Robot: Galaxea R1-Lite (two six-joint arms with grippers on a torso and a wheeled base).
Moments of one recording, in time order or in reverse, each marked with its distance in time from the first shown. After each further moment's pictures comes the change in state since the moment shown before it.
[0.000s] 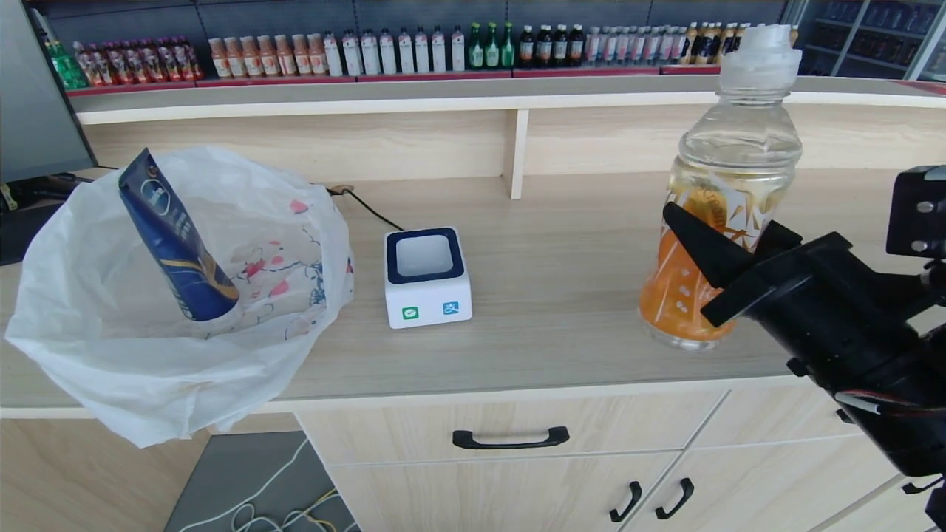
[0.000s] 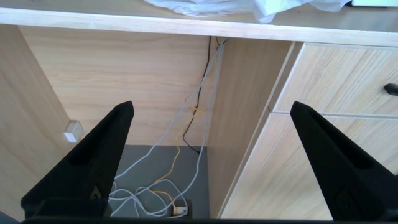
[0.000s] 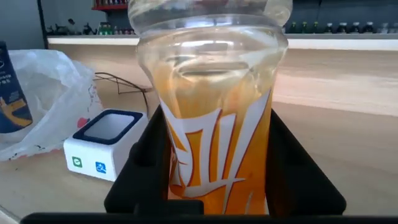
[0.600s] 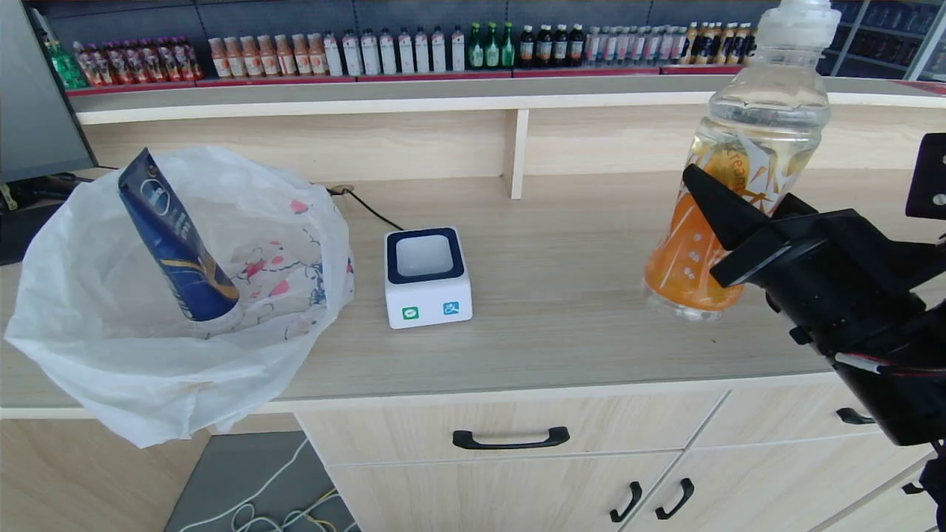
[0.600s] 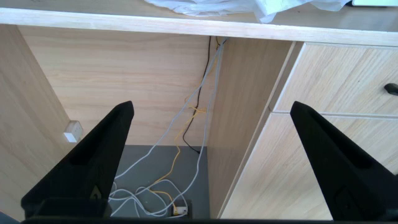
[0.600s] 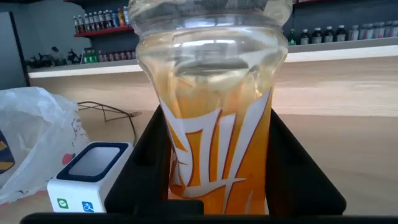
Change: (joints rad) left arm -0.001 0.000 0.000 0.000 0.000 0.002; right arm -0.017 0.003 -0.070 0.003 -0.059 0.048
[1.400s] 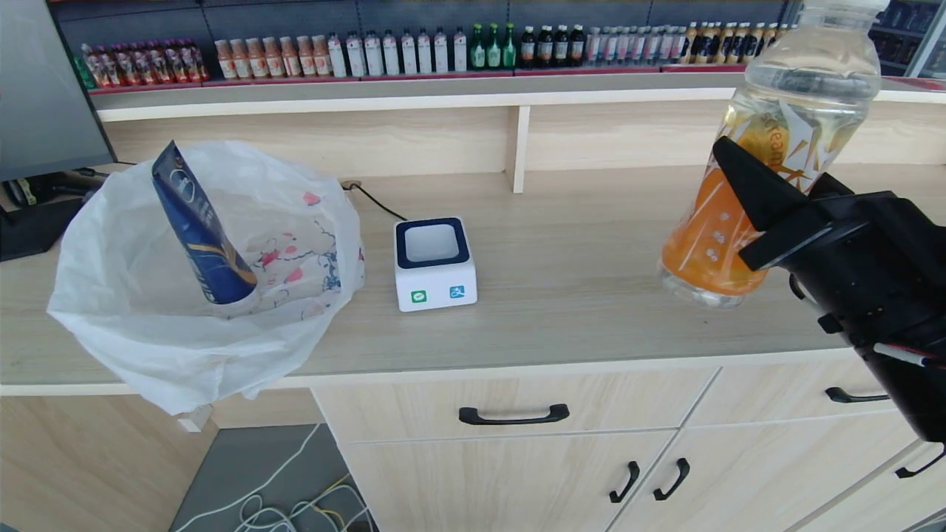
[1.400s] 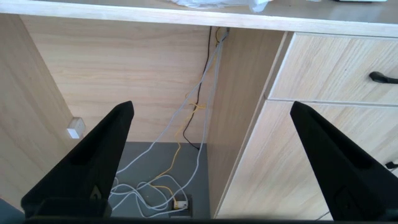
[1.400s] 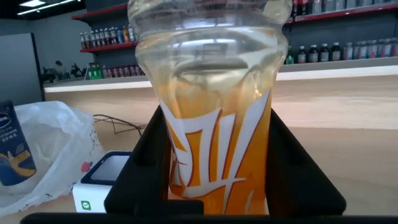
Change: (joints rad) left arm 0.002 0.000 0.000 0.000 0.000 -0.004; right arm -0.003 -0.036 -0.008 -0.007 0.000 -0.010
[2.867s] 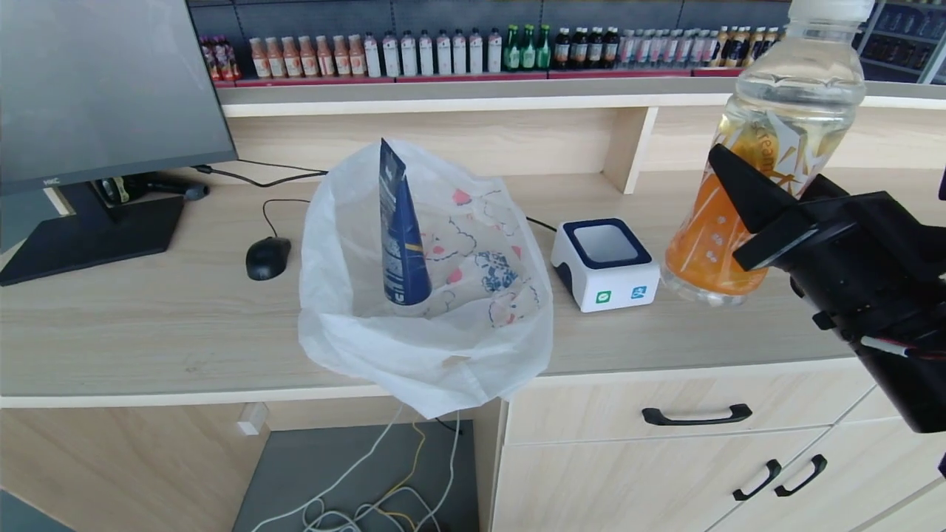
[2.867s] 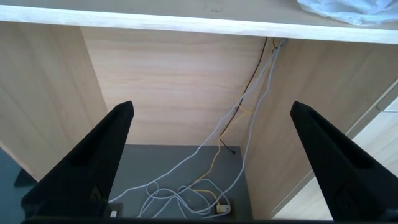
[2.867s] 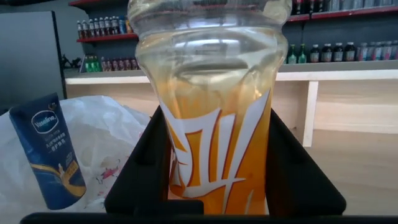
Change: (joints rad) left arm -0.003 0.000 0.000 0.000 0.000 0.001; right arm -0.043 0.008 -0.007 0.009 0.004 -0.031
